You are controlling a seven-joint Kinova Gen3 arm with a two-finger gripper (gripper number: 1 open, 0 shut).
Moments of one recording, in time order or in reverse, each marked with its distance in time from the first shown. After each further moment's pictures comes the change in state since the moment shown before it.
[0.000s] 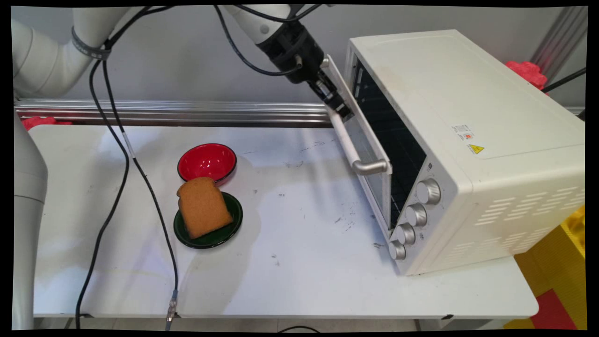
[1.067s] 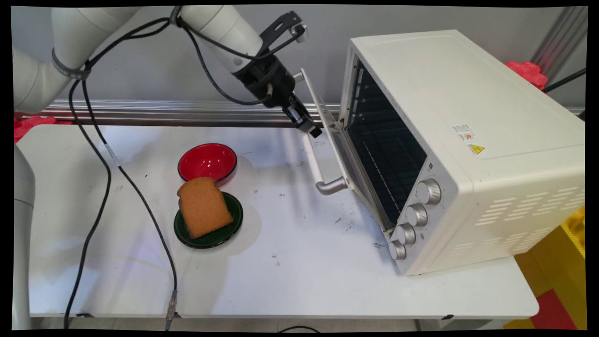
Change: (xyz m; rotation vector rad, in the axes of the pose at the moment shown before) arm -0.063 -0.015 0.012 0.016 -0.035 -0.010
